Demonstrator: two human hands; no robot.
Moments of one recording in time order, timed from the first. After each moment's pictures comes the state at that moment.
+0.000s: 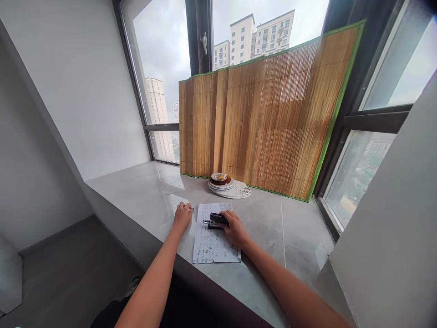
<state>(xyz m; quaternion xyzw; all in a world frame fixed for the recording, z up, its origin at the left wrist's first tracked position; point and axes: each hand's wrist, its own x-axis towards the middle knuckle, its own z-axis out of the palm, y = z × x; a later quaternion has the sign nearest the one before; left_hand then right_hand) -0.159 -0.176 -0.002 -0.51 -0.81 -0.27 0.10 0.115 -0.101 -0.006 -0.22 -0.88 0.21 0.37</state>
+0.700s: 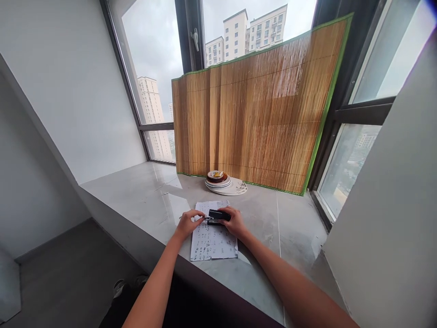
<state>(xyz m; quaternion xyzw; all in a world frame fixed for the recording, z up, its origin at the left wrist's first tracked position) -0.108 -0.201 0.003 -0.65 -0.63 -0.42 -0.05 0.118 -0.086 -0.007 -0.21 -0.80 0.35 0.45</state>
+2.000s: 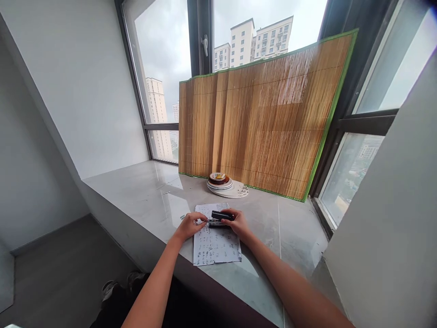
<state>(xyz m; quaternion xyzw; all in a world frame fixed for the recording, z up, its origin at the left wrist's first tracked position) -0.108 -0.205 0.000 -0.71 -0.57 -0.42 -0.07 0.121 -0.077 -0.010 -0.21 -0.71 0.52 0.43</state>
